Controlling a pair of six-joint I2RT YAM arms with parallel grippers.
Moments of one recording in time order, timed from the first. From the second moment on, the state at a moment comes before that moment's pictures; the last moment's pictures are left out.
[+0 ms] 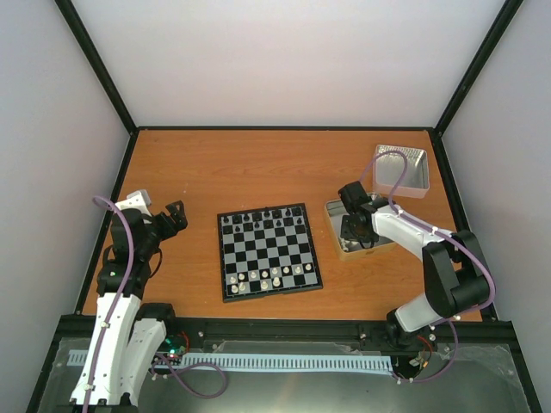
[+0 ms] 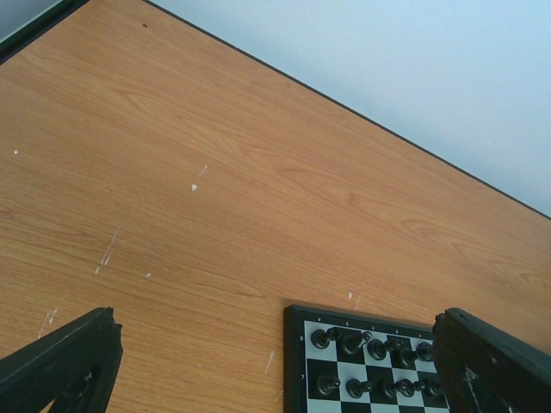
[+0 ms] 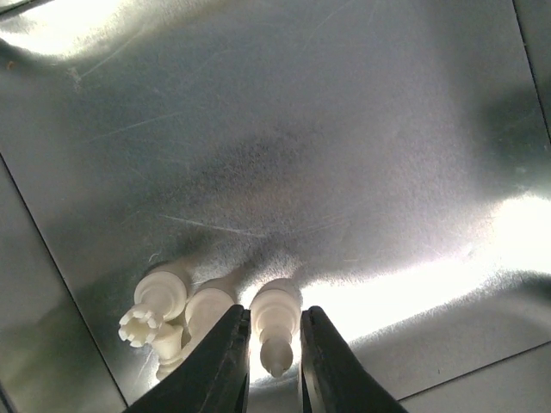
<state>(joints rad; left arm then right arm) 0.00 0.58 0.60 -0.48 0.05 -0.47 0.40 1.51 0.88 -0.68 0.20 0.51</state>
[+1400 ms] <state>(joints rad) 0.00 0.59 0.60 -0.48 0.05 -0.47 0.81 1.33 0.98 -0.65 0.09 0.48</state>
